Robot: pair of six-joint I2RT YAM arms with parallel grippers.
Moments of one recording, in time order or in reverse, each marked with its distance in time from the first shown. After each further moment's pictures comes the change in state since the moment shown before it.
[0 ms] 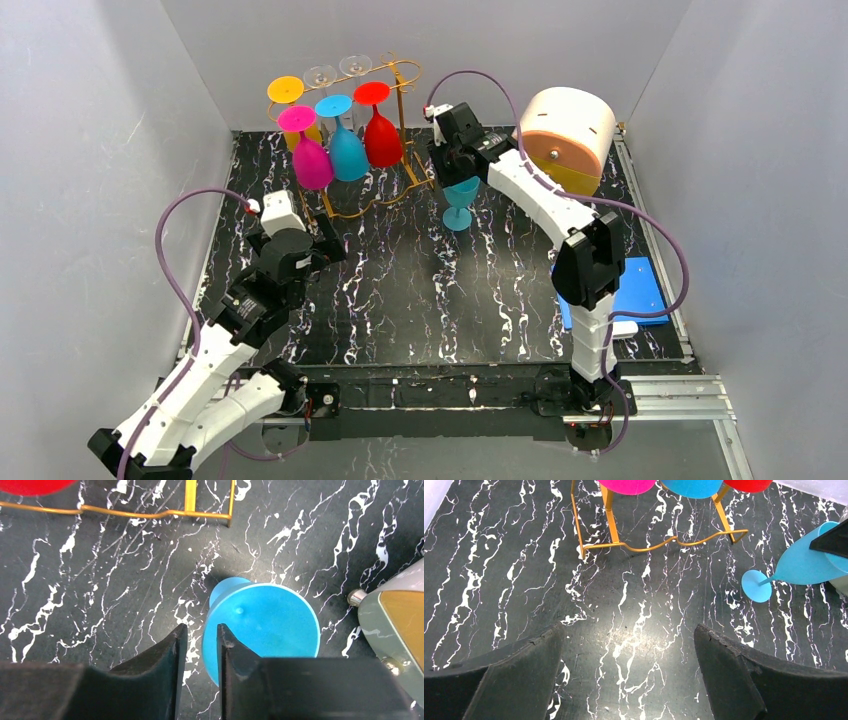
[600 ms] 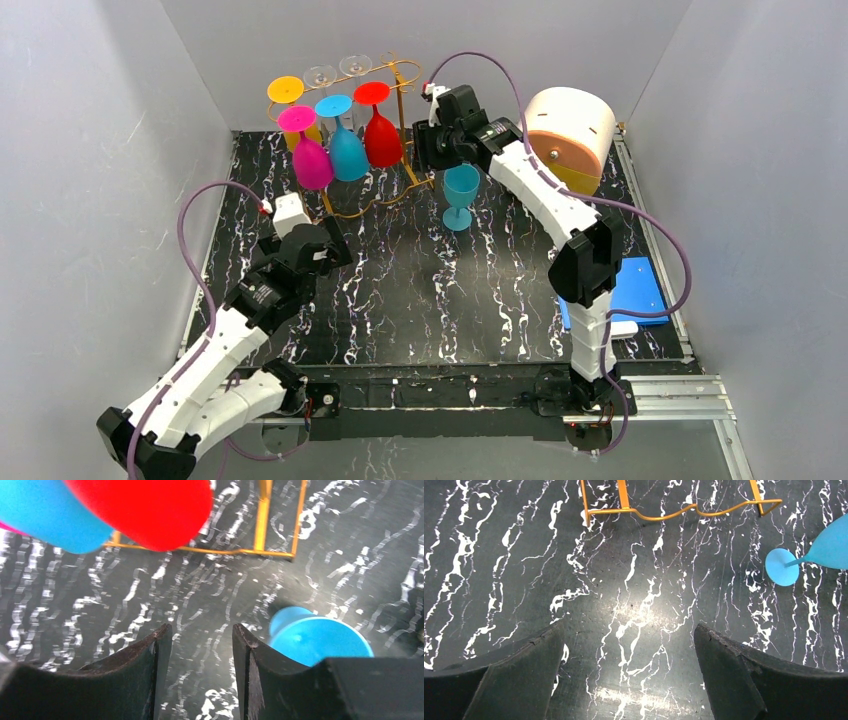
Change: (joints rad) left arm 0.000 0.097 0.006 -0.086 0.000 -0.108; right arm 0.000 0.037 0.177 -0.020 -0.171 0.129
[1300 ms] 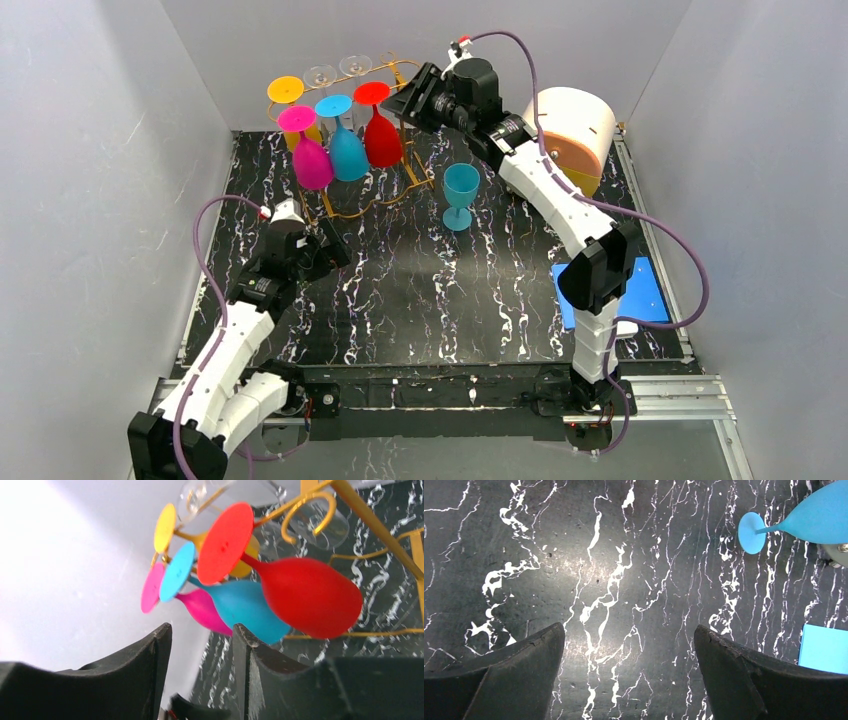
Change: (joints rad) left arm 0.315 0.035 -0.161 0.171 0.529 -0.014; right arm 0.000 -0.085 -0.021 0.459 -0.137 0.665
